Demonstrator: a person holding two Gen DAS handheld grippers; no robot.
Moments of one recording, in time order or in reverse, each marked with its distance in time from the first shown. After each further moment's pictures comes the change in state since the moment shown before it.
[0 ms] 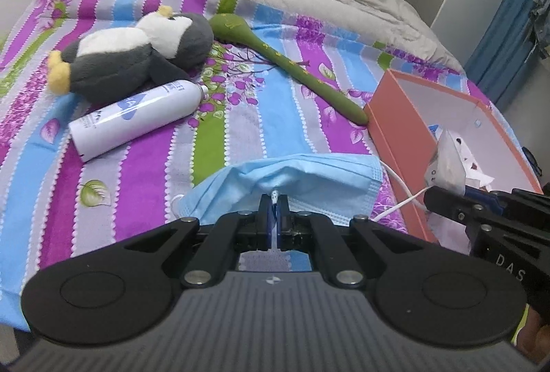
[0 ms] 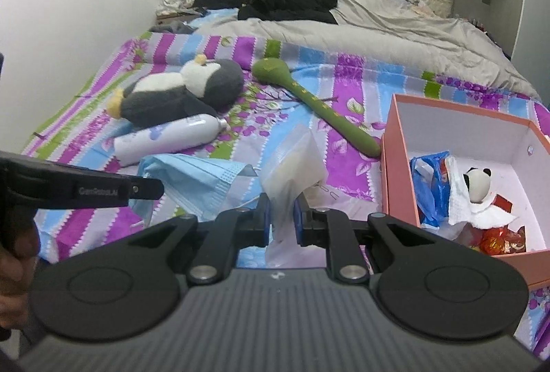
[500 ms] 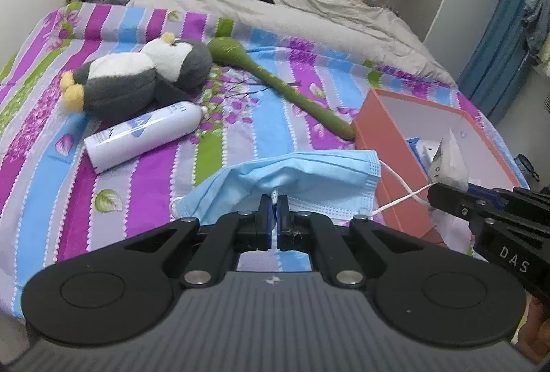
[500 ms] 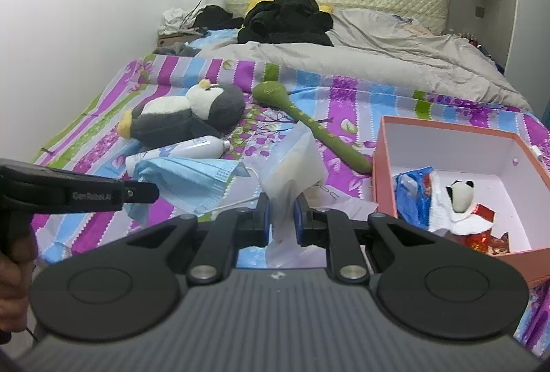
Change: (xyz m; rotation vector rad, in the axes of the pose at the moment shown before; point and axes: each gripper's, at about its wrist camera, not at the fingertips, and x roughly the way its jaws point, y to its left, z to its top) left arm -0.049 -0.018 -0.001 0.019 -0.062 -0.003; right arm -0.041 -0.005 0.004 0.010 -0.061 -0.008
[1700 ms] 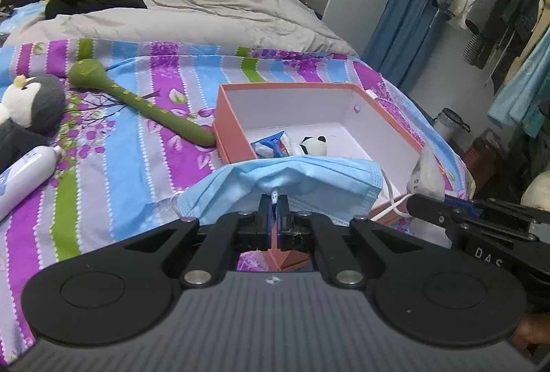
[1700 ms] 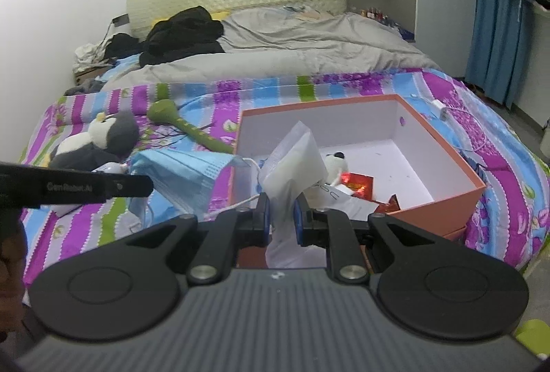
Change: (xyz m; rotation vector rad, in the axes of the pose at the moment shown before) left arm 0.048 -0.152 0.028 0.198 0.054 -0.280; right arm -0.051 -0.130 -0.022 0.223 -0.009 -0.227
